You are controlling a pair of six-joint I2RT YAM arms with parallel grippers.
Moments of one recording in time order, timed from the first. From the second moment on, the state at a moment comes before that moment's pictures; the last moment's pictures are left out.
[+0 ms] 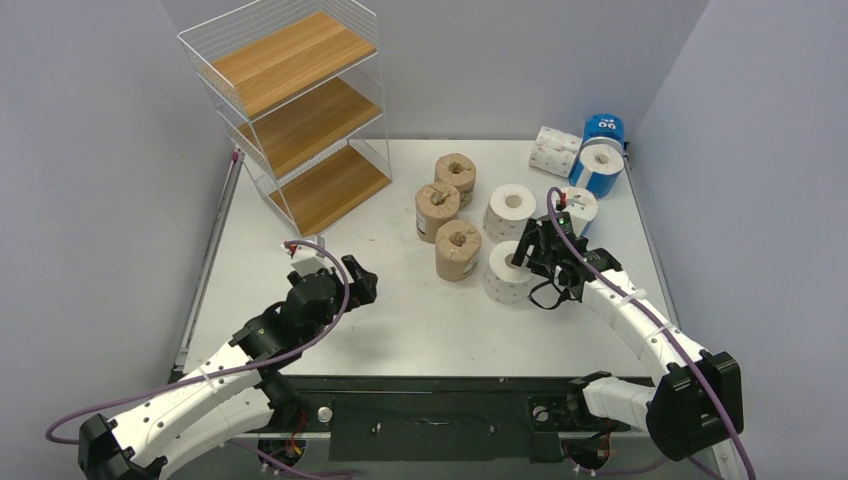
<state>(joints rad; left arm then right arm) -0.81 0.71 0.54 -0.33 -0.51 -0.81 0.34 1.16 0.83 -0.54 0.26 0.59</state>
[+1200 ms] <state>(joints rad) -0.81 0.65 0.46 -0.33 -0.50 -0.89 0.37 1.22 0.82 -0.53 0.23 0.58</state>
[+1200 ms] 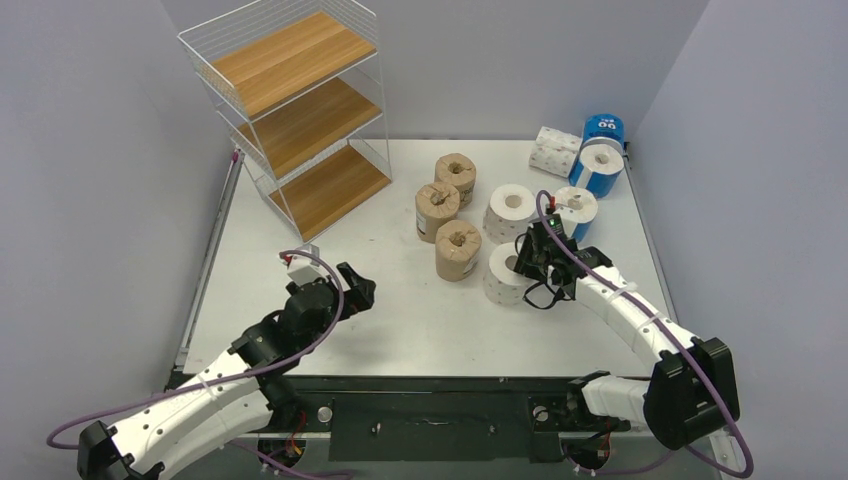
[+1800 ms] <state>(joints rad) -0.81 0.55 0.54 -0.44 -0.66 -0.86 0.71 1.11 1.23 -0.79 0.43 0.57</state>
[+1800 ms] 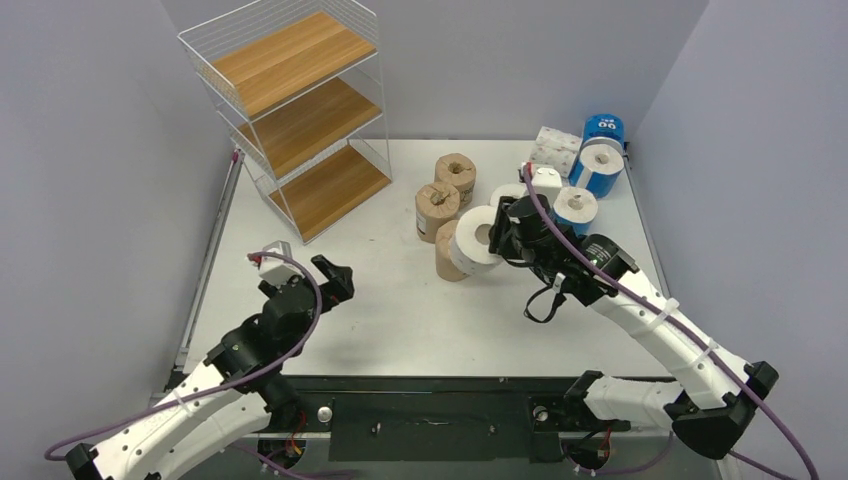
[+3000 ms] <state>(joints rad) -0.80 0.57 0.73 -0.51 -0.55 -0.67 0.94 1.81 1.47 -0.61 0.32 0.62</state>
